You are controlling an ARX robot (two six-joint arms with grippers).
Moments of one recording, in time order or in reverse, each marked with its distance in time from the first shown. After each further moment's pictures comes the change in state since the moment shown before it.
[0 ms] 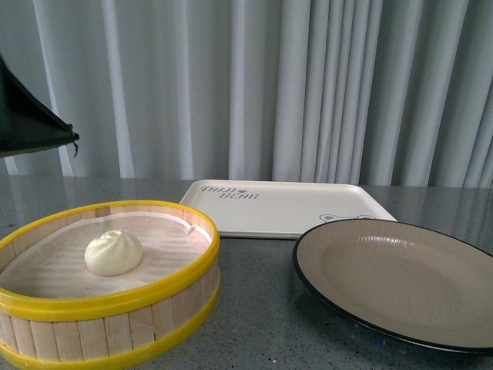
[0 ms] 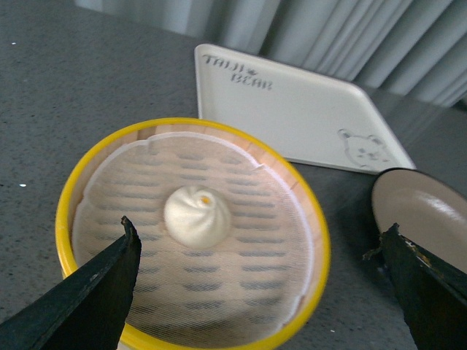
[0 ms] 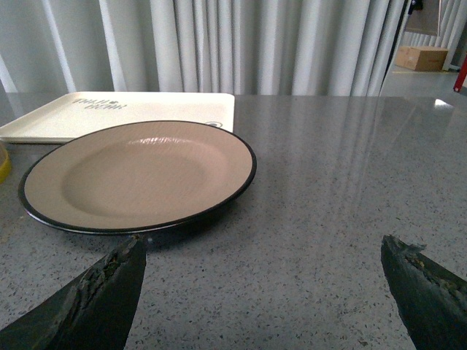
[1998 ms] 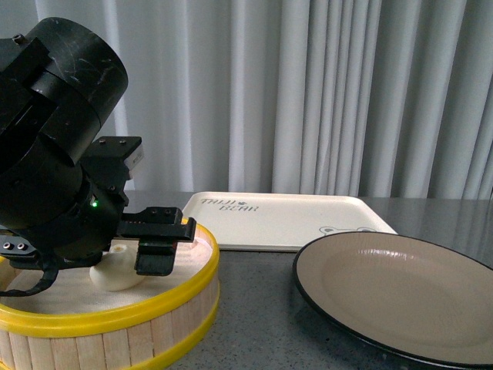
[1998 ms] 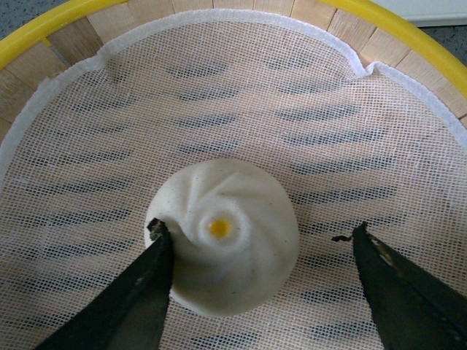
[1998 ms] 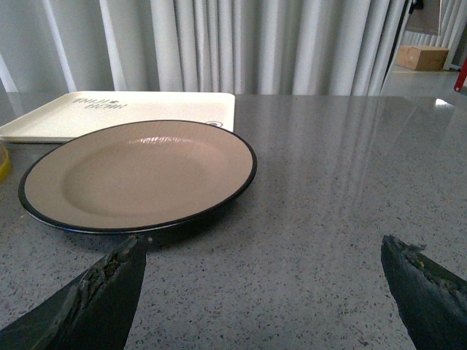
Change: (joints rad) left arm -0.141 0.640 0.471 -0.317 -0.248 0.113; right arm 0.000 0.000 0.000 0.000 0.000 0.000
